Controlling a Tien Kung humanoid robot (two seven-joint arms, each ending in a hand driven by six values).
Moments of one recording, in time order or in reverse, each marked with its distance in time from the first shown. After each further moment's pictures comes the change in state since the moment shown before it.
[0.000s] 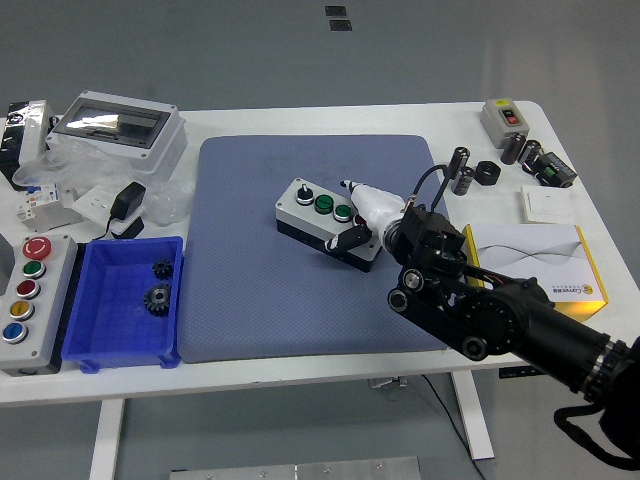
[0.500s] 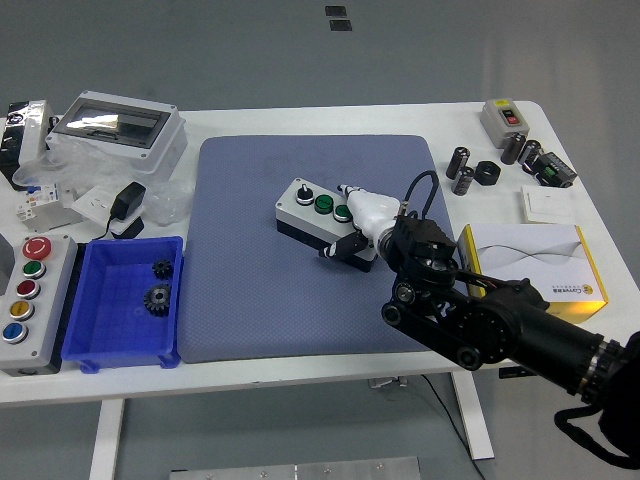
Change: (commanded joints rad) left arm -0.008 -0.003 -0.008 0.003 0.022 -0.008 -0.007; right arm 0.009 0.006 -0.051 -0.016 -0.061 0.000 -0.009
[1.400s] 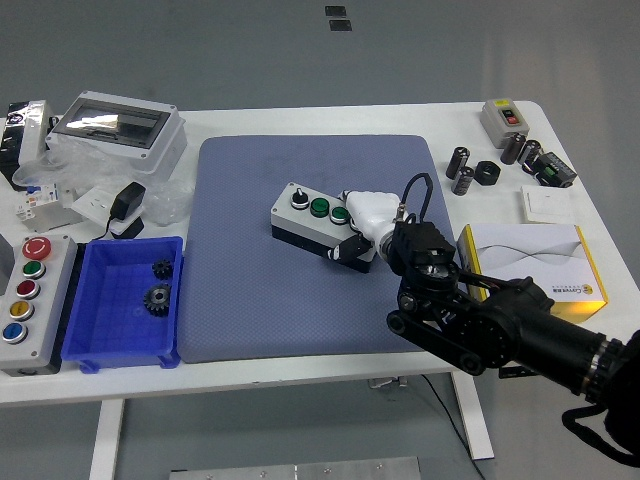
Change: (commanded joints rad) left arm -0.001 -0.004 0.002 0.009 0.007 -0.010 -0.024; right arm 0.006 -0.026 -0.055 -0.010 -0.060 -0.047 0.100
